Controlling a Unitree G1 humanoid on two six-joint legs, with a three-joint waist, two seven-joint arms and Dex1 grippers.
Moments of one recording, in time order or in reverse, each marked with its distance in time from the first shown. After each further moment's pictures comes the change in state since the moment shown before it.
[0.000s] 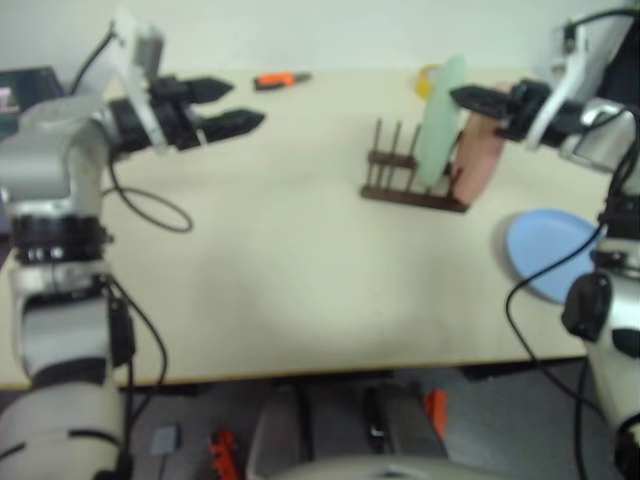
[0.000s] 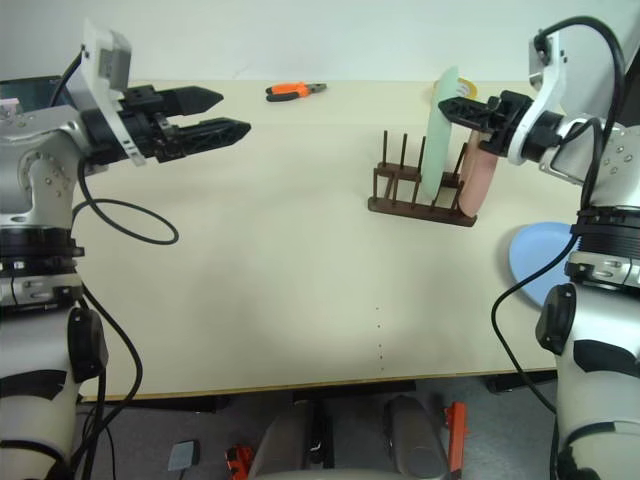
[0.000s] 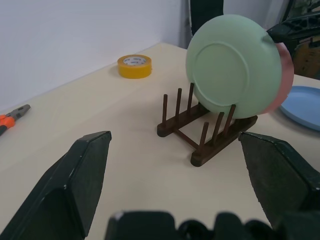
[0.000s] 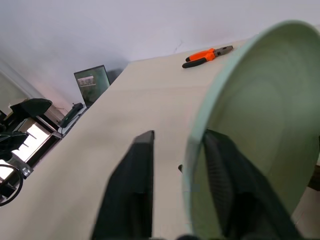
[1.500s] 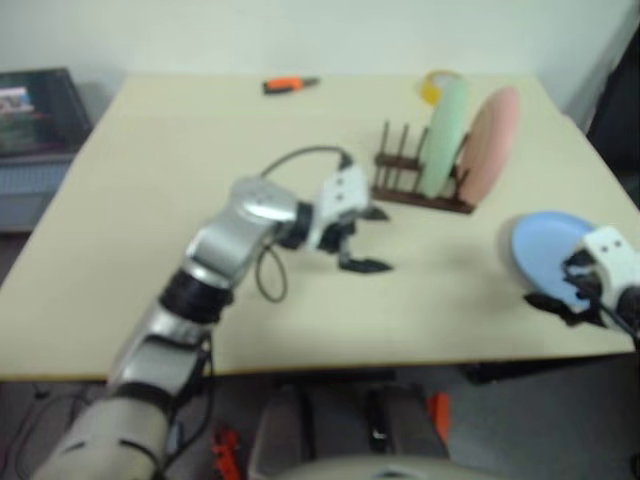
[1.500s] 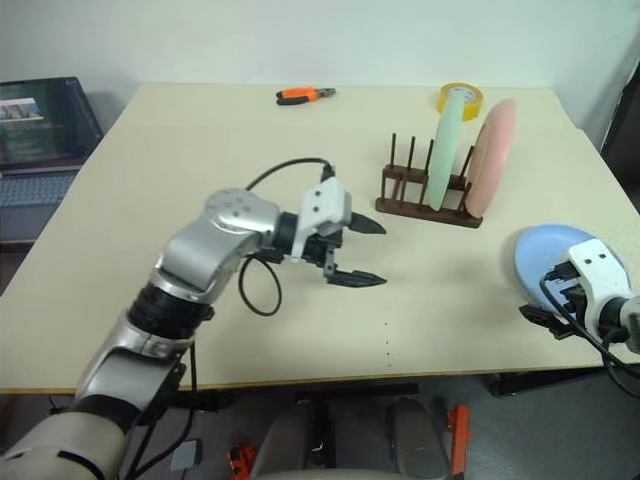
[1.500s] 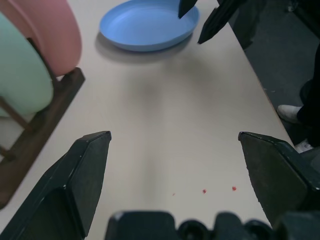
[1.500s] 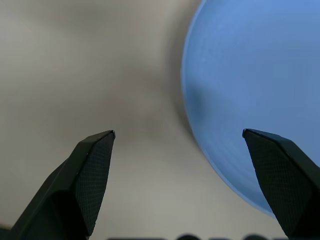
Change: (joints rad) left arm 0.203 -0.314 -0.494 -0.420 0.165 -0.079 -0.056; right arm 1.093 -0.376 -0.041 -0.802 -0.223 0.102 -0.001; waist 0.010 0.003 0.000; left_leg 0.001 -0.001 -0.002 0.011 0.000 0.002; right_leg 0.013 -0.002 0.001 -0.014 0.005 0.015
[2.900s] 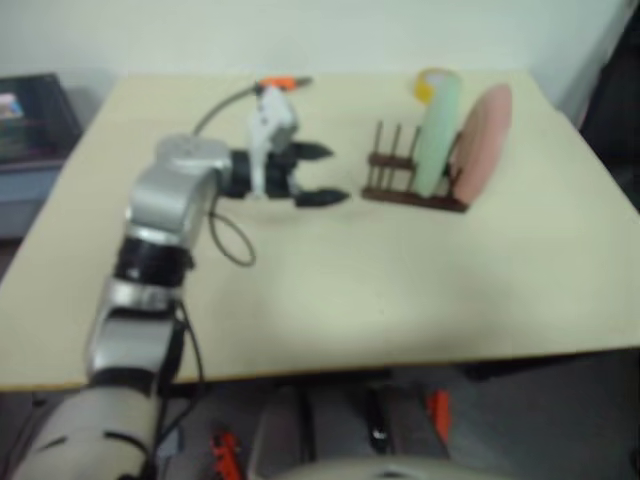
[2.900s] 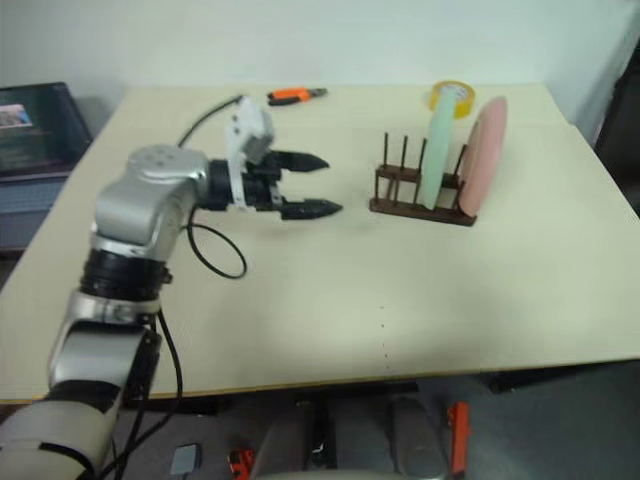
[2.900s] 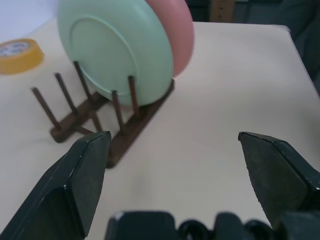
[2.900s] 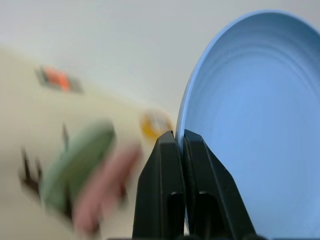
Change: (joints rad) left arm -0.135 0.110 0.257 0.281 -0.074 -0.028 -0.005; right arm -1.201 -0.179 0.078 0.276 0.141 -0.015 0.000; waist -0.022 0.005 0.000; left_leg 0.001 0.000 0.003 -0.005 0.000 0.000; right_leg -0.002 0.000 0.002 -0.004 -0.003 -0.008
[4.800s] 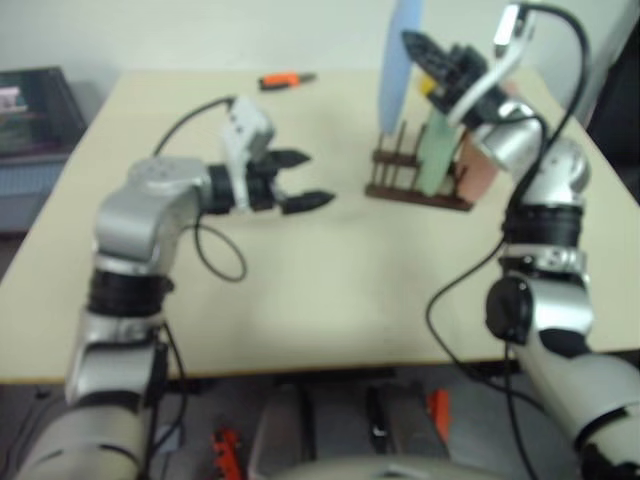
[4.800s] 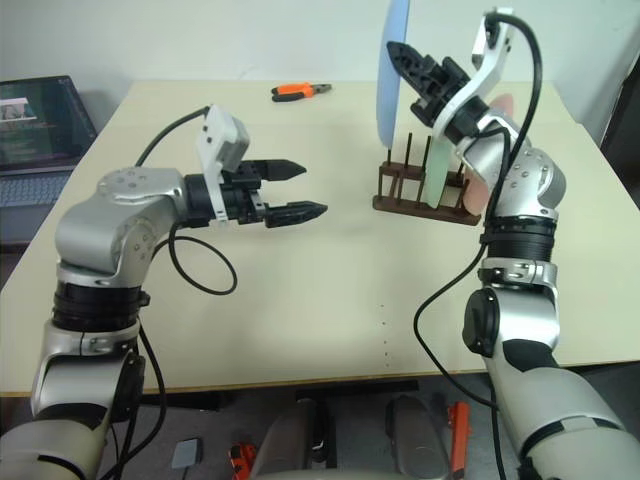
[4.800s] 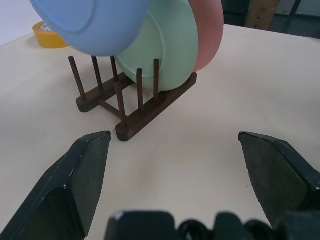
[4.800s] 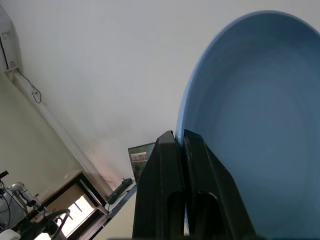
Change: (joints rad) left arm 0.166 0.063 0.089 -0.289 -0.101 0.232 0.172; right arm 0.086 0.924 -0.109 0.599 0.160 -0.525 -0.130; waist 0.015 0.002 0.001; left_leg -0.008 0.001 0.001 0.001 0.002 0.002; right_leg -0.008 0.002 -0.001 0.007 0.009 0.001
